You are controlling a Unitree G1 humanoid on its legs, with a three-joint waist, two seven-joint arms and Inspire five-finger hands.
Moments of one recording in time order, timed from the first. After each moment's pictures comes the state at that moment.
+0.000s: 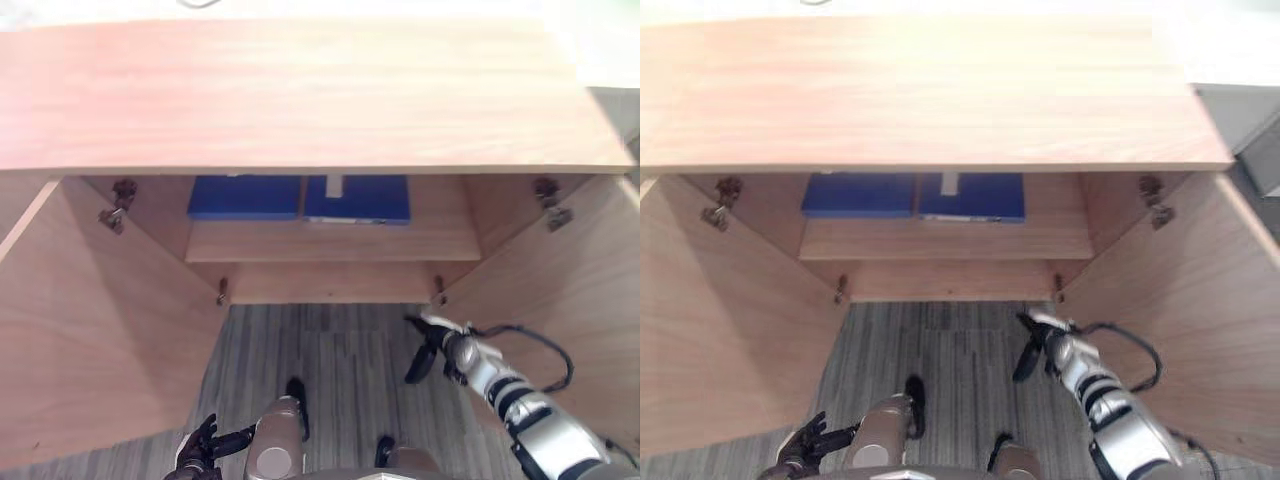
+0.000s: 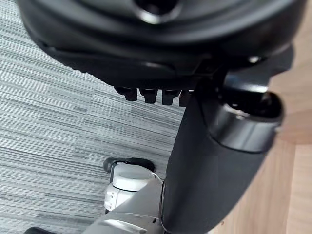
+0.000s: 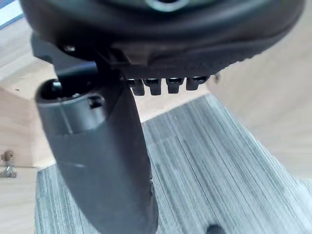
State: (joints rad) left arm 0.15 0.19 0.23 0.96 -0.14 -0.03 -0.08; right arm -0.34 -0.34 0.34 0.98 -0.42 0.06 0.19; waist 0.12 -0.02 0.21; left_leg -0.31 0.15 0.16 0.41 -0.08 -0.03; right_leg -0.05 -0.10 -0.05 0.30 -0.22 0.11
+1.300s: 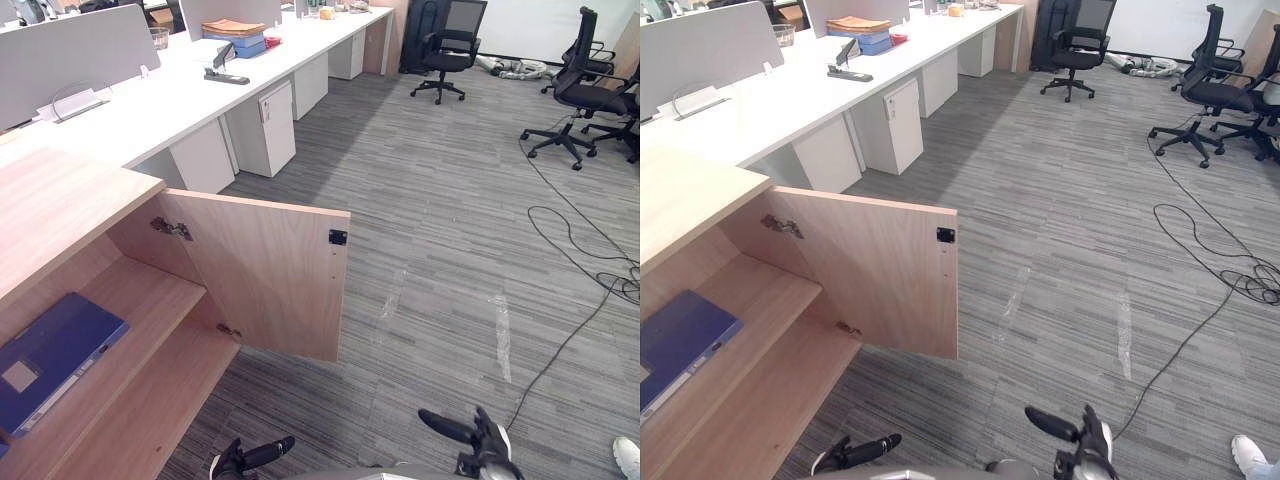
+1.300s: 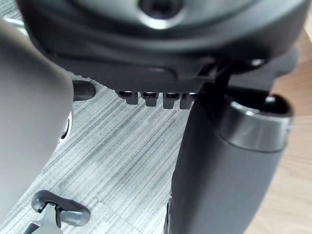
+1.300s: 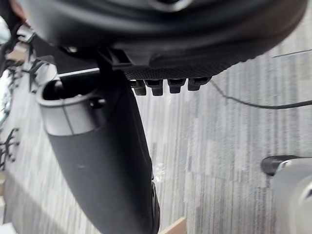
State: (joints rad) left arm 0.09 0.02 0.25 1.09 -0.11 -0.04 0.07; right arm 0.15 -0.09 -0.16 0.71 0.08 0.01 -0.14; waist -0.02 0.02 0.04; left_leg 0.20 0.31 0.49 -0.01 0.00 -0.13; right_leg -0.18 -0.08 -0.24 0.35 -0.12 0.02
